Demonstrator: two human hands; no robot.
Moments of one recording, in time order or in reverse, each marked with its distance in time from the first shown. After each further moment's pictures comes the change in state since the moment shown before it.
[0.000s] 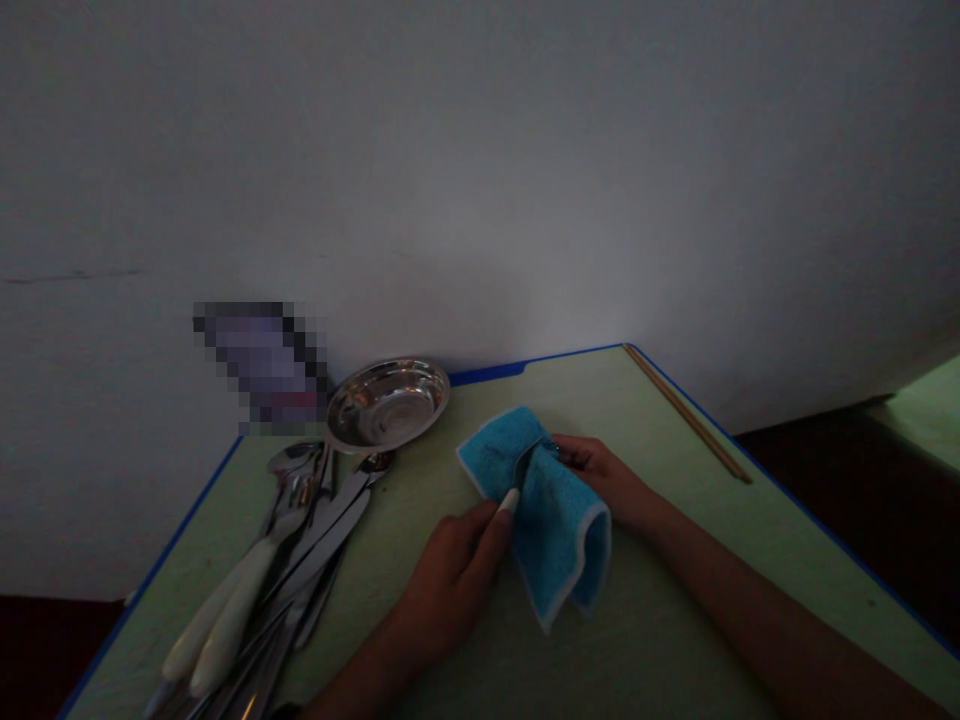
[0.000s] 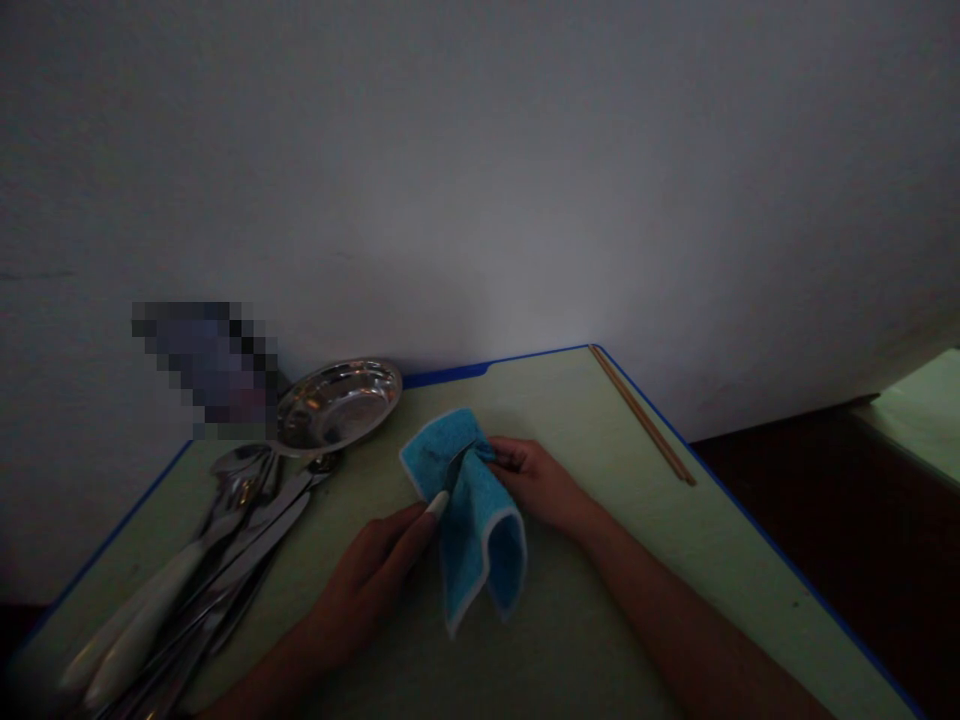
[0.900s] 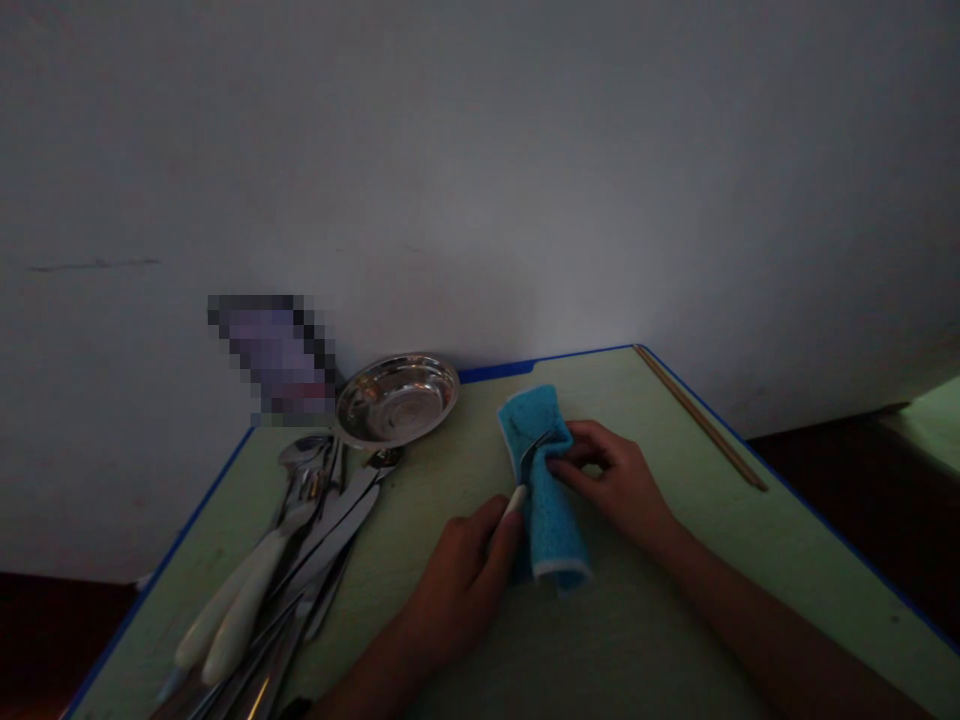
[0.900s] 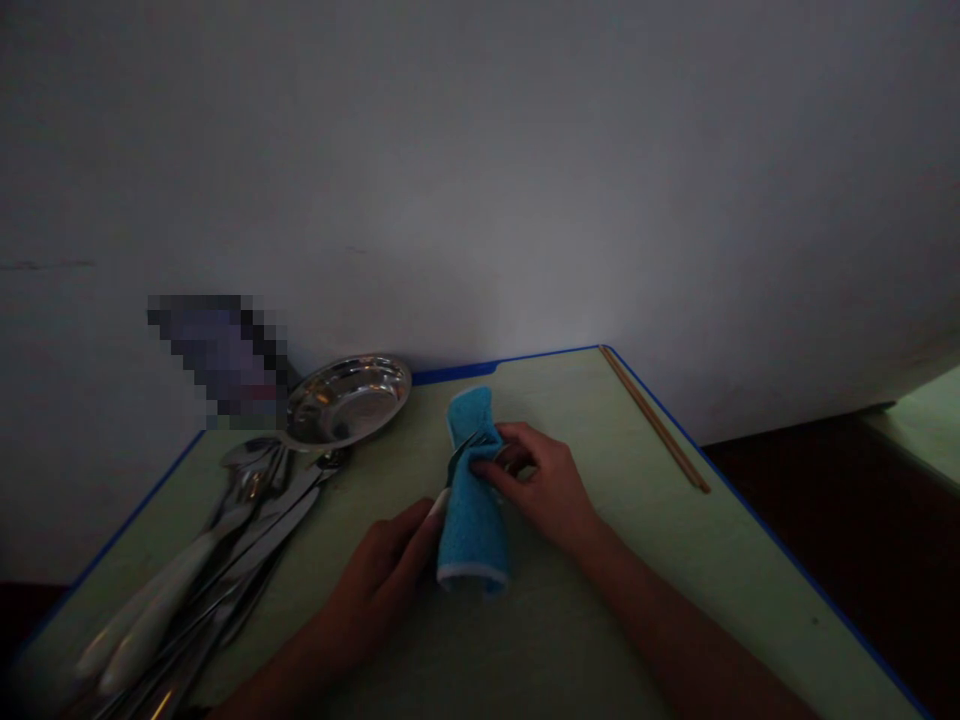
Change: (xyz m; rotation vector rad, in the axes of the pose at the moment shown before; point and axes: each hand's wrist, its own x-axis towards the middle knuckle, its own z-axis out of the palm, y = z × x) left_hand -0.001 0.000 0.002 -0.023 0.020 0.003; right_hand -0.006 -0.007 0.010 -0.636 0.406 -0.223
